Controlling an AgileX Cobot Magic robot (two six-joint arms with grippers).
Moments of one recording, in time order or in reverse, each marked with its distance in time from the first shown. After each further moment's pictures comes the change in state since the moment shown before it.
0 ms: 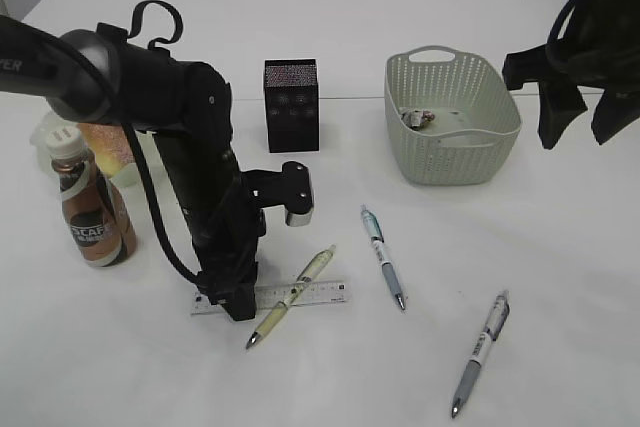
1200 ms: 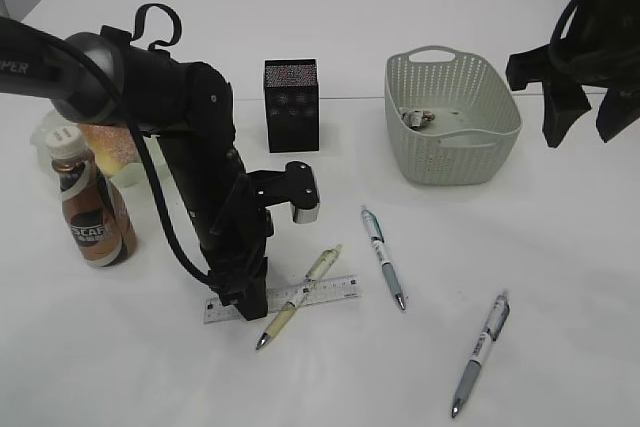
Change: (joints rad) left arm 0.004 0.016 -0.014 -0.074 0.014 0.002; right arm 0.000 0.000 0.000 -0.022 0.000 0.000
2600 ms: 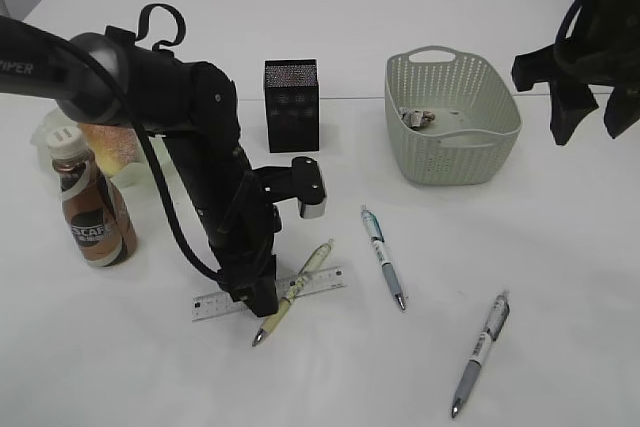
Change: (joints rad) left arm 0.000 0.016 -0.004 -0.005 -0.036 0.000; right arm 0.000 0.000 0.000 -0.036 0.000 -0.002
